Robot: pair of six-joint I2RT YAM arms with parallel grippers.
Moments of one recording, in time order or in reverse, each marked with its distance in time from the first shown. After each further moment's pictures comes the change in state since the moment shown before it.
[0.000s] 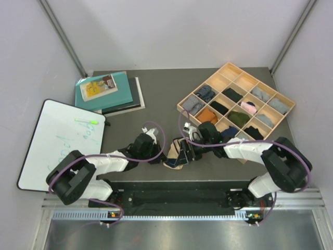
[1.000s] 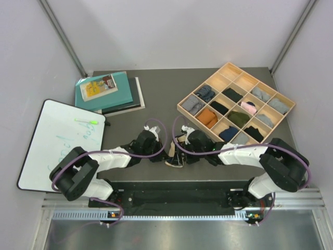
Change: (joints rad) left arm 0.000 0.057 0.082 -0.071 0.026 -0.039; right arm 0.192 -0.024 -0.040 0.032 0.519 0.169
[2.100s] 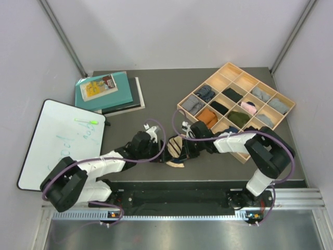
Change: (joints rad) left arm 0.000 -0.156 -0.031 -0.024 0.024 0.142; right arm -0.161 0.185 0.109 -0.081 -0.251 -0.064
